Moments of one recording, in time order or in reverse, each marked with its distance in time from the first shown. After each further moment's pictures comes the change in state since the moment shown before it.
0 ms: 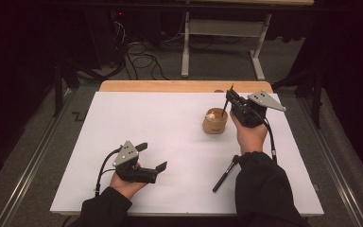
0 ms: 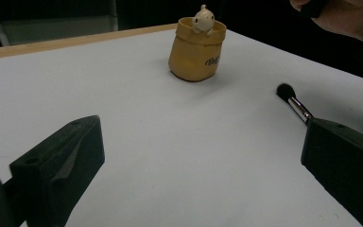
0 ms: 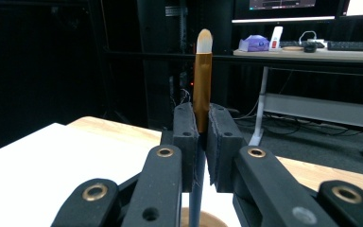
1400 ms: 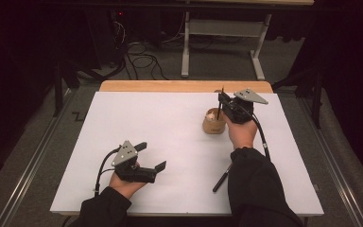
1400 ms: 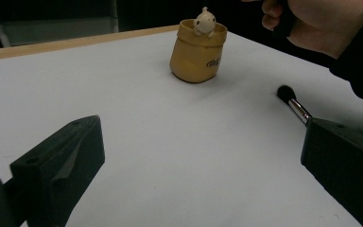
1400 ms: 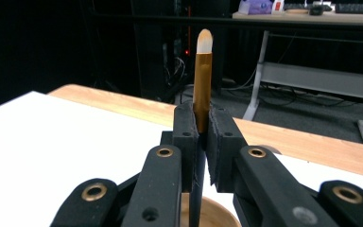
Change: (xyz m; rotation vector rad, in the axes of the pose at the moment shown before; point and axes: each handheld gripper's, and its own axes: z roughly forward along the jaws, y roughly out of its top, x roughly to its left) left arm 0.002 0.000 -0.002 -0.006 0.000 -0.004; right arm 0.001 -0.021 0.040 0.149 -0.025 -0.008
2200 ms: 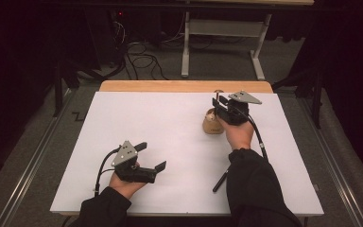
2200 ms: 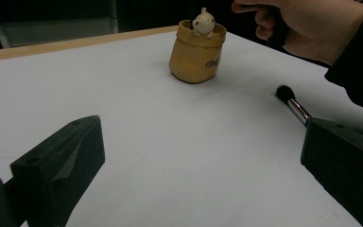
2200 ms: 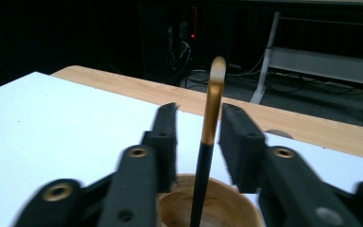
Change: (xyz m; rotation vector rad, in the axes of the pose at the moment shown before) left arm 0.000 0.000 0.000 -0.001 -0.001 0.002; right arm 0.005 -0.009 0.010 0.058 0.028 -0.004
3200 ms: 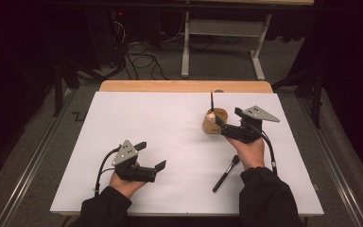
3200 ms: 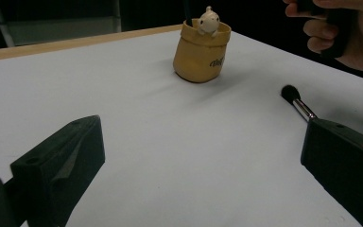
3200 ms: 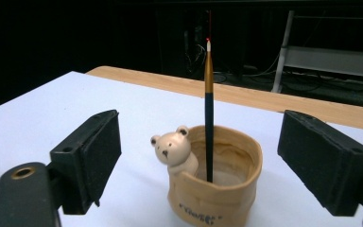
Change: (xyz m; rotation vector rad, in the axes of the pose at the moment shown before) left arm 0.001 0.000 0.001 0.003 0.013 0.000; right arm 0.003 -0.021 -0.063 -0.029 0.066 0.030
